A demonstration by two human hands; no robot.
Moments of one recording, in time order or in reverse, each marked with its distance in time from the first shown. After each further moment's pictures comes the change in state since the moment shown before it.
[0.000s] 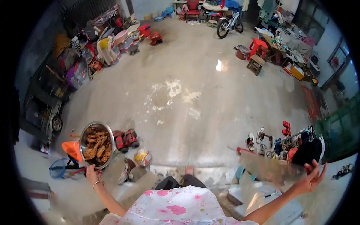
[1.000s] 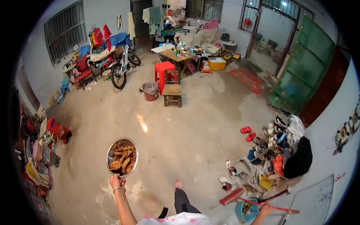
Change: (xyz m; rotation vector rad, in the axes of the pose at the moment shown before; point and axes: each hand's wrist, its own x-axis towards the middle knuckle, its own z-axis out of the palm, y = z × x) left_hand -0.106 -0.160 0.967 0.007 -0.862 -0.313; right_hand -0.107 0.459 0.144 -0.364 0.533 0.948
